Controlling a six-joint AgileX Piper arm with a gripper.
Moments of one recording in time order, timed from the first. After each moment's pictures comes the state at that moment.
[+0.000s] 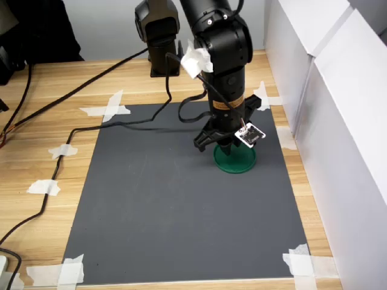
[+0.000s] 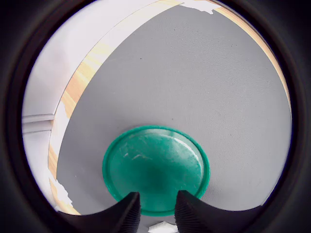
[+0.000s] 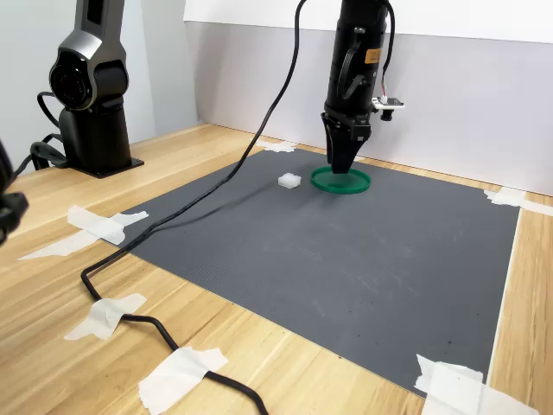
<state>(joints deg) 24.2 106.6 -75.4 5.7 55.4 -19.5</state>
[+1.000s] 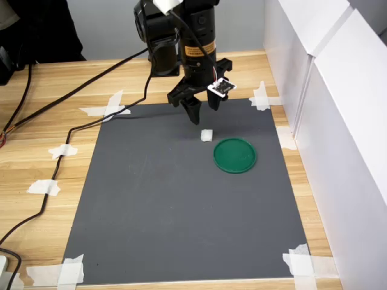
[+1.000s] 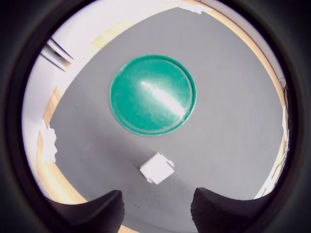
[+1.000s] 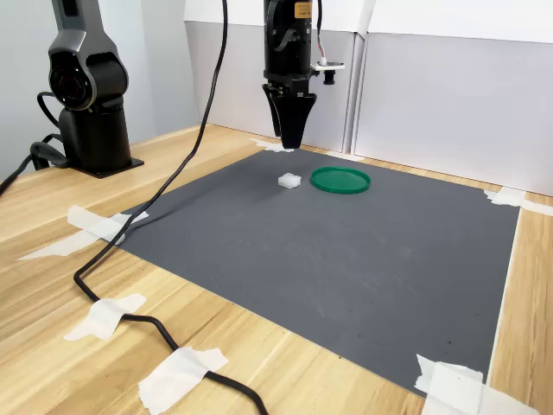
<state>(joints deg) 24.2 86.9 -55.1 -1.3 49.8 -19.5</state>
